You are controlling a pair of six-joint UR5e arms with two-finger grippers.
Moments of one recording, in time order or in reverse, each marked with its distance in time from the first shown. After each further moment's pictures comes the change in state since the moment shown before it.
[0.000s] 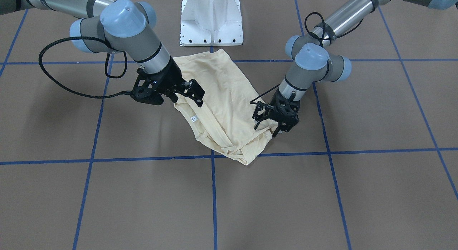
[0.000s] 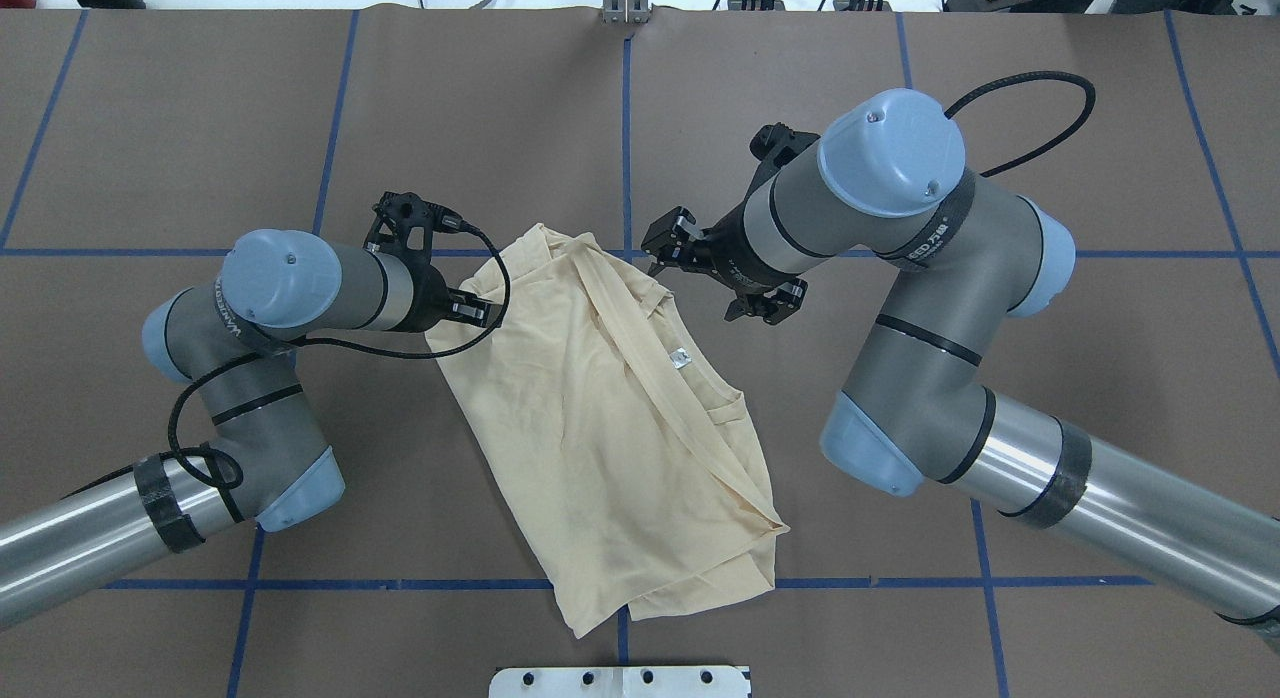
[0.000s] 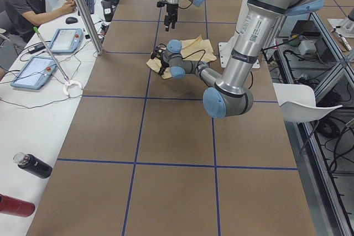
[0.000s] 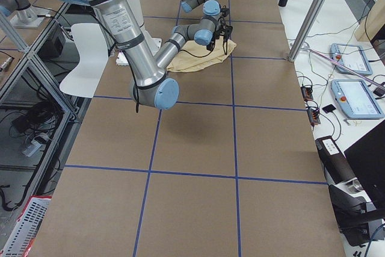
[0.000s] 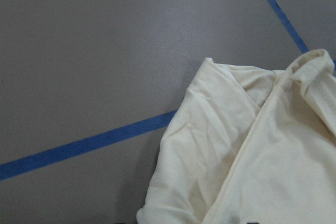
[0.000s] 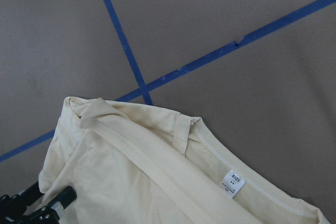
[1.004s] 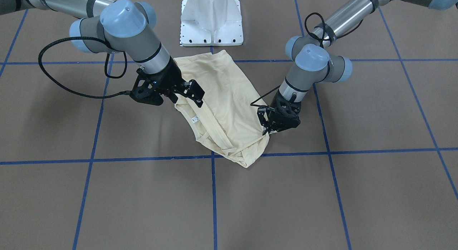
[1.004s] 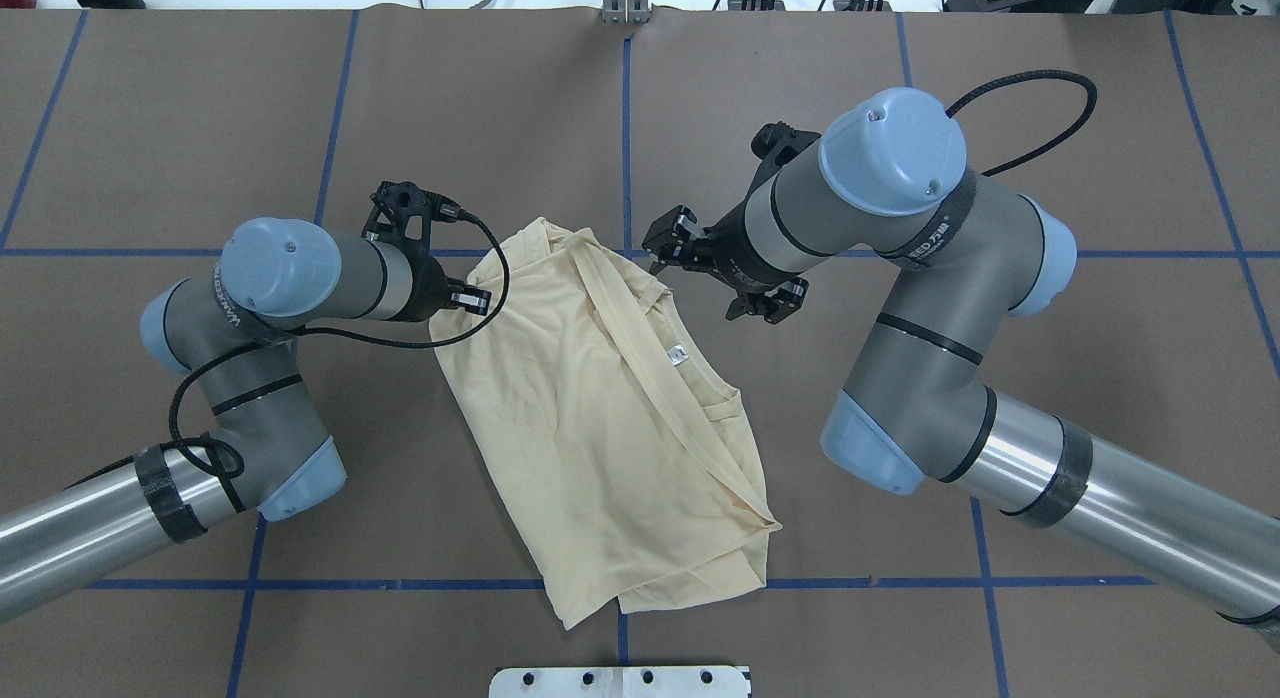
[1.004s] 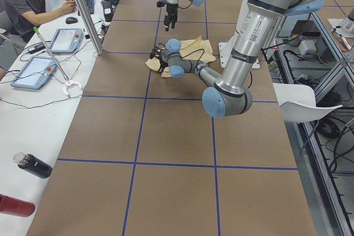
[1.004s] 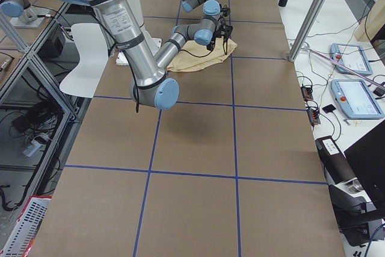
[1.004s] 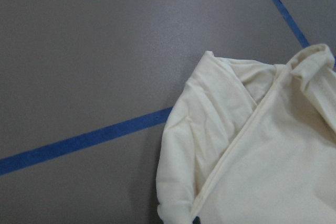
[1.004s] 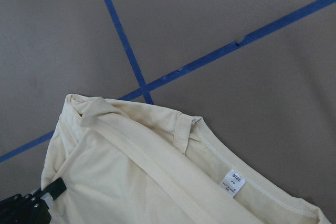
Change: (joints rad) left arm -0.019 -0.013 0.008 0.013 0.008 -0.002; right arm 0.003 -0.002 0.000 0.000 0.000 0.001
